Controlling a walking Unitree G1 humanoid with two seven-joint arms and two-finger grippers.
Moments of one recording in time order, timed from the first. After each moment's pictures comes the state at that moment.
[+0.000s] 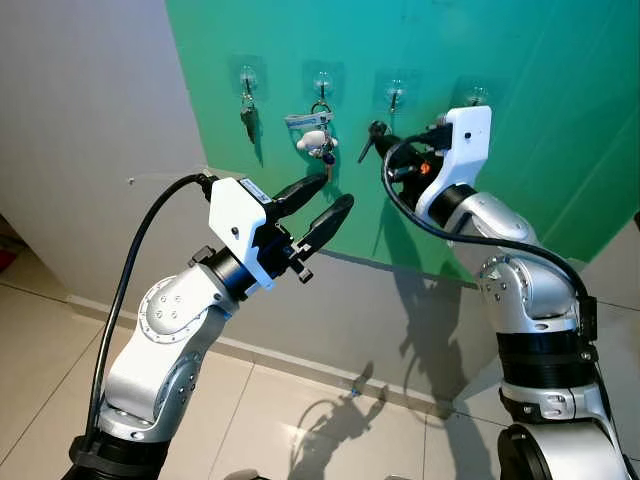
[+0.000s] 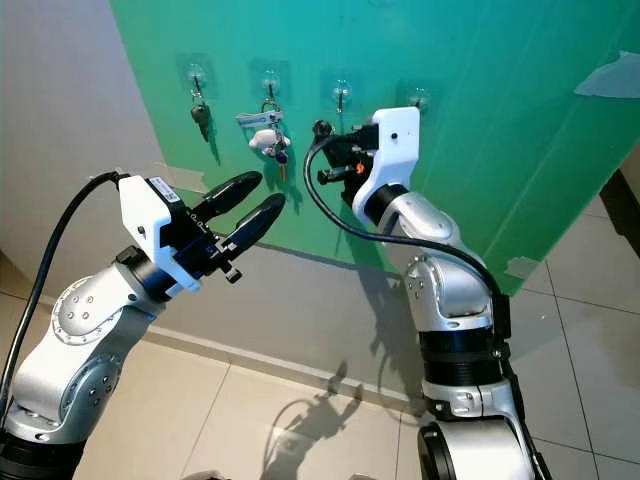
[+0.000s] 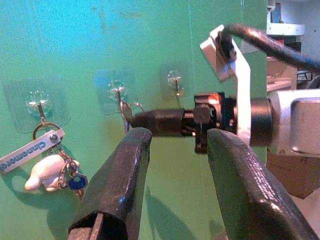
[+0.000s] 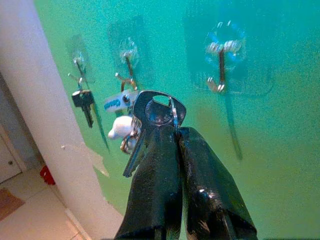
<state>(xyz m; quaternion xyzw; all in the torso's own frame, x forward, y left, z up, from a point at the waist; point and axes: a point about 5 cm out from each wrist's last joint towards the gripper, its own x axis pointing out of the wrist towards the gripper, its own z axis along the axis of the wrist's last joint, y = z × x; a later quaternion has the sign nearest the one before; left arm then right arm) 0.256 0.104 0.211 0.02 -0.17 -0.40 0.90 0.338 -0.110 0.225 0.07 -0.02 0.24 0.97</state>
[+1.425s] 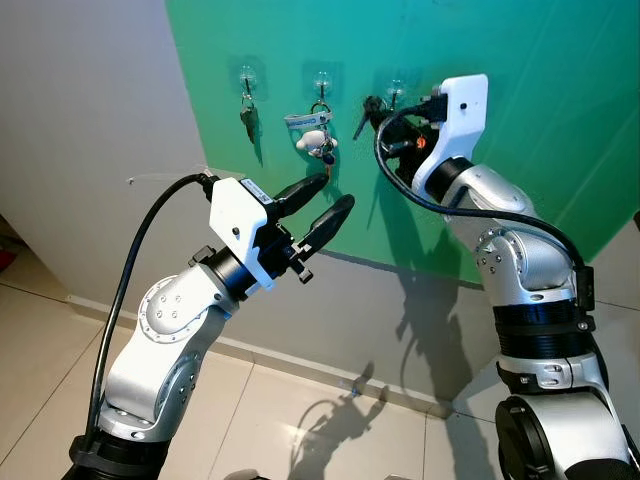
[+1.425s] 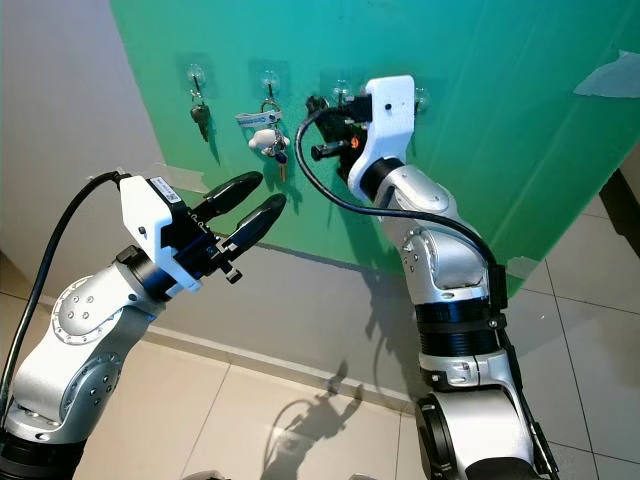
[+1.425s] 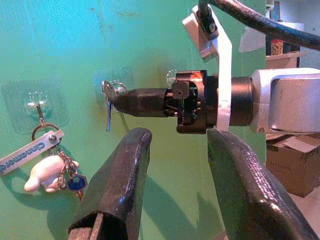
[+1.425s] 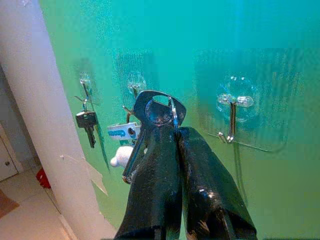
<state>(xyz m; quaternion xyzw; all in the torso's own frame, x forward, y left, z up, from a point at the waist) 0.256 0.104 0.211 0.02 -0.17 -0.40 0.90 0.351 -0.104 0.244 0.05 -0.04 0.26 0.96</state>
